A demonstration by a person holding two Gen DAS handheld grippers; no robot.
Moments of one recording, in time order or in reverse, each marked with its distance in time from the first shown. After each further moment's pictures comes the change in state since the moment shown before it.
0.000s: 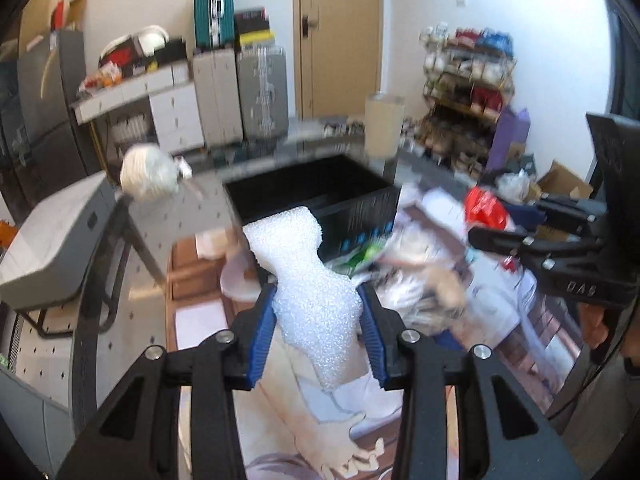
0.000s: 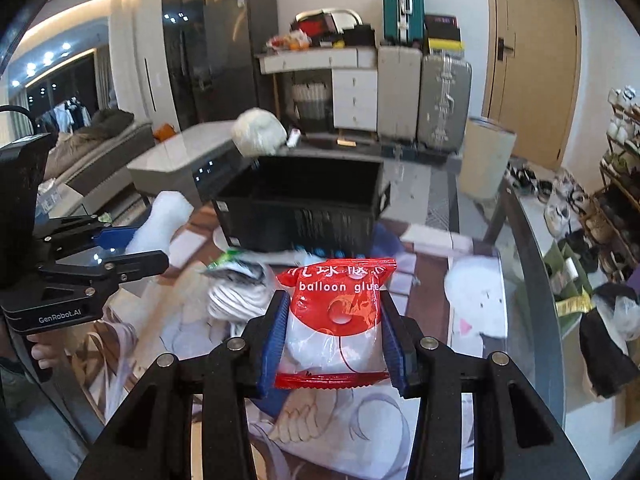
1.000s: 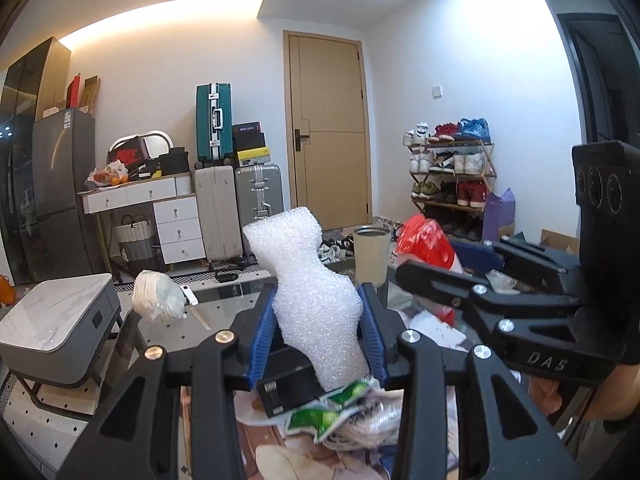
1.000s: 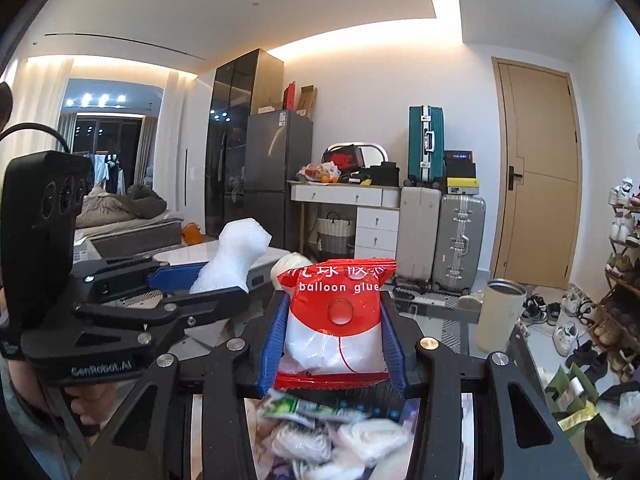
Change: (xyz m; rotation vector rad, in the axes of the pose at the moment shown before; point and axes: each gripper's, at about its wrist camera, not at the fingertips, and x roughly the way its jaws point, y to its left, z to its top) left arm -0.046 0.000 0.044 0.050 -0.409 0.004; right arm -0.054 0.055 0.039 -0.104 -0.498 0.037
